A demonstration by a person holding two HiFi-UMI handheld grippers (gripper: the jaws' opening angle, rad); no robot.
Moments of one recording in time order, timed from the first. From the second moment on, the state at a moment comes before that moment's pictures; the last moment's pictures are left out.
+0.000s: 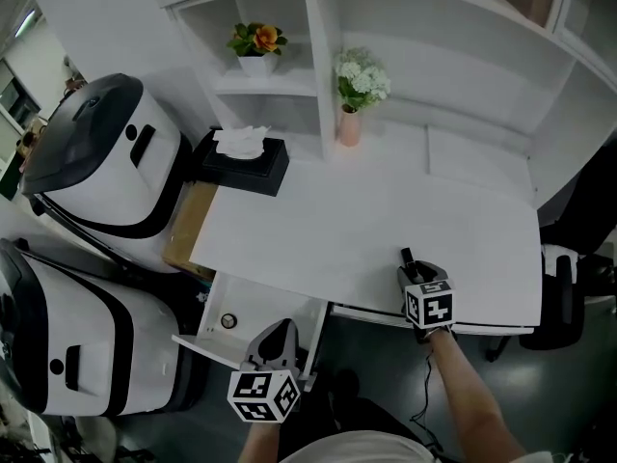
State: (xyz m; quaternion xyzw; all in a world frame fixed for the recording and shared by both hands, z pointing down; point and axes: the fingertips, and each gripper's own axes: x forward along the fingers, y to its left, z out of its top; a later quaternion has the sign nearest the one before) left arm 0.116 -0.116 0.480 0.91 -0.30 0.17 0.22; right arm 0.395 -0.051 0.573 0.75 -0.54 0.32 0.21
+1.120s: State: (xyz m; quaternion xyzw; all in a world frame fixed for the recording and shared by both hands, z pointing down) left arm 0.073 -0.114 0.471 0.91 -0.32 0.16 0.21; right arm 0.370 -0.047 0.548 0.76 -0.54 0.29 0.22
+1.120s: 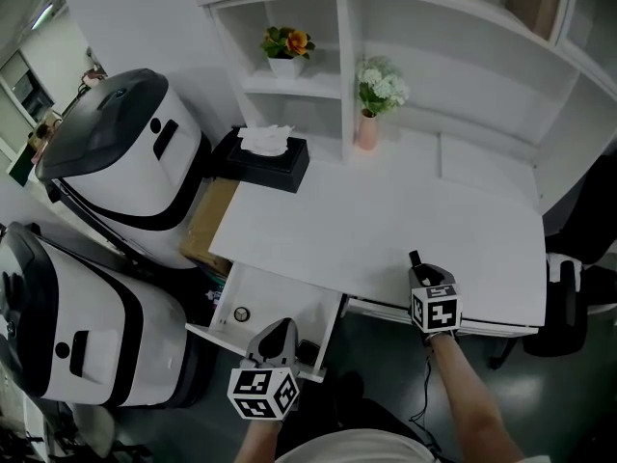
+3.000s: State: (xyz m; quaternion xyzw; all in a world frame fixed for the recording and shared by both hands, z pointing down) left arm -0.054 -0.135 0.488 0.86 -0.43 0.14 0.24; right arm 0.081 -0.124 0.568 0.54 -0.75 0.25 0.28
